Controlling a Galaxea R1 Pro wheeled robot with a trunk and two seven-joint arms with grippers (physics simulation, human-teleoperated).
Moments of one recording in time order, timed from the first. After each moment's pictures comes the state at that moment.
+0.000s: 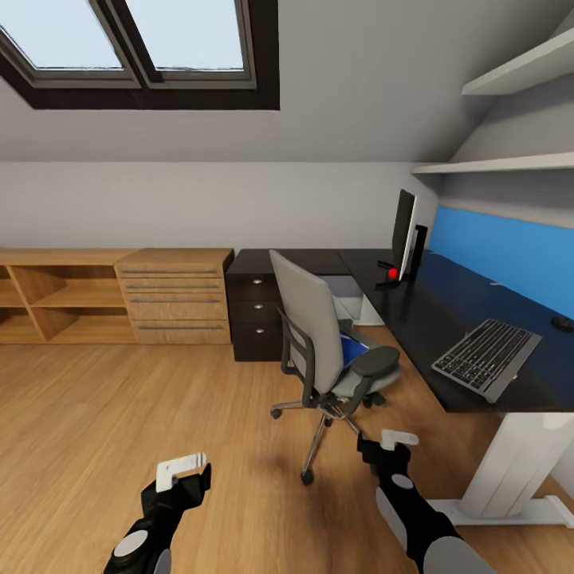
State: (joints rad) left arm 0.02 -0.15 0.01 -1.58 0.05 0.46 0.20; right arm -0.56 0.05 -0.01 -0.47 -0.06 -0.15 -0.21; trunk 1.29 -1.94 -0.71
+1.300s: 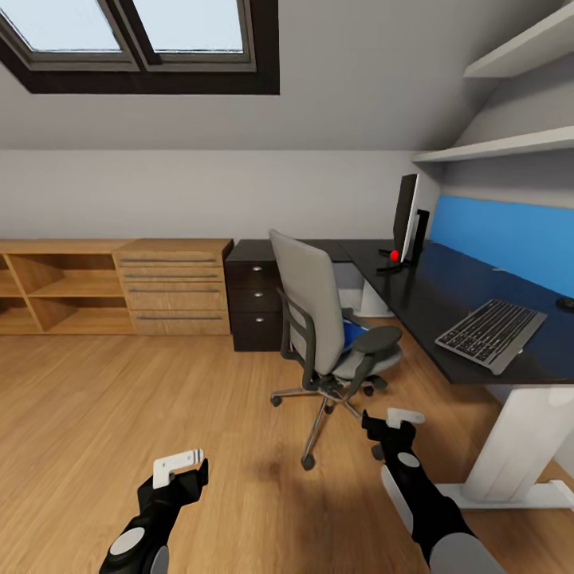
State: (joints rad) left arm 0.02 -0.15 0.01 -1.61 0.05 0.47 0.21; right arm -0.53 0.04 -0.01 -0.71 -0.06 -0.03 -0.22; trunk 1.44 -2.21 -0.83
